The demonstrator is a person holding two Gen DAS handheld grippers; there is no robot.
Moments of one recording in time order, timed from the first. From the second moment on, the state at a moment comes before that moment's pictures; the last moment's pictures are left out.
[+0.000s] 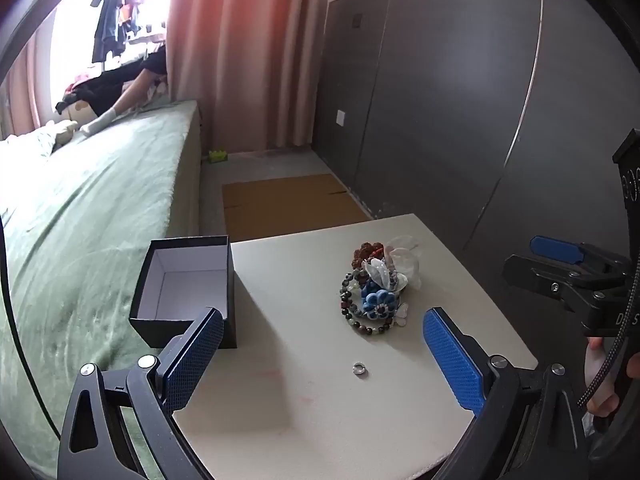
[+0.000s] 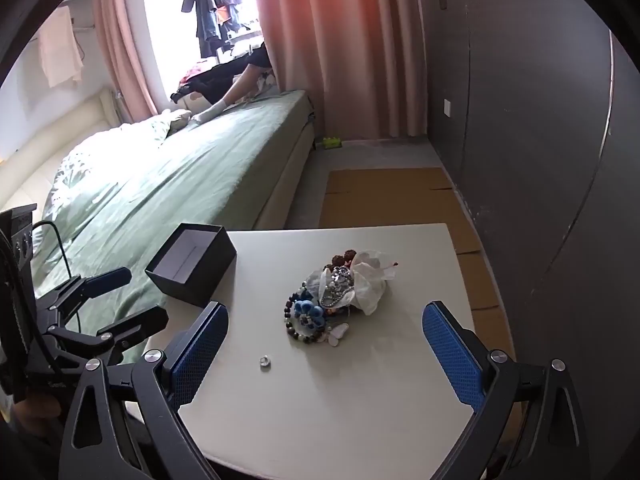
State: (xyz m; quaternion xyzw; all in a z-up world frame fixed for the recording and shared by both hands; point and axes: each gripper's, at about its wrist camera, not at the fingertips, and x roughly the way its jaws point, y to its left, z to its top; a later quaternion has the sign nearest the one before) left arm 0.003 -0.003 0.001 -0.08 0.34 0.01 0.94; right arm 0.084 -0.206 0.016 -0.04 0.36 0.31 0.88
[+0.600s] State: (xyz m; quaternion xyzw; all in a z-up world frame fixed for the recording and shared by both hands) left arm 0.002 -0.007 -0.001 -0.08 0.33 0.01 0.94; right arm 0.080 -0.212 0.014 -0.04 0.36 0.30 0.88
